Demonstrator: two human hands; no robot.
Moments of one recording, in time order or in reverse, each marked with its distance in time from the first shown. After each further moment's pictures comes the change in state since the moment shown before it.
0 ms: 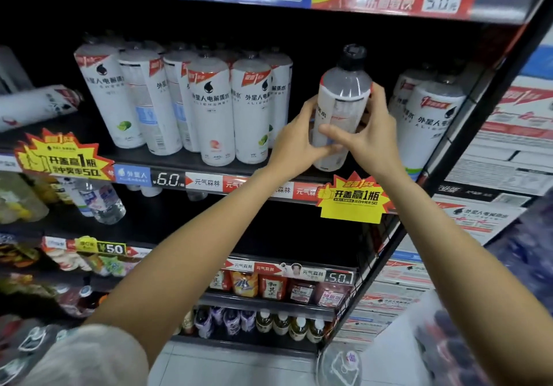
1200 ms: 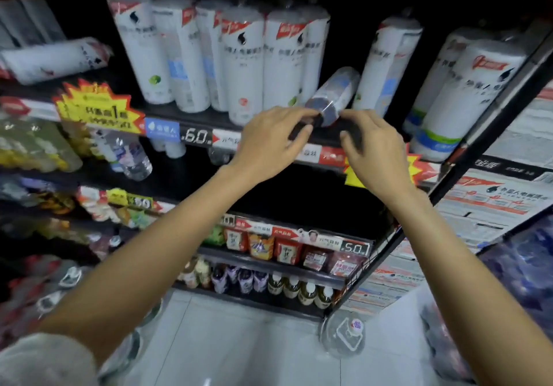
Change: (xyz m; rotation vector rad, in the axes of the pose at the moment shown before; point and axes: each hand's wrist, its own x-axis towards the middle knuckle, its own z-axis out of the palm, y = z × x) left_hand -0.090 -0.016 -0.065 0.526 0.097 0.245; right_hand -0.069 -0.010 0.030 -0.496 -0.181 -0.180
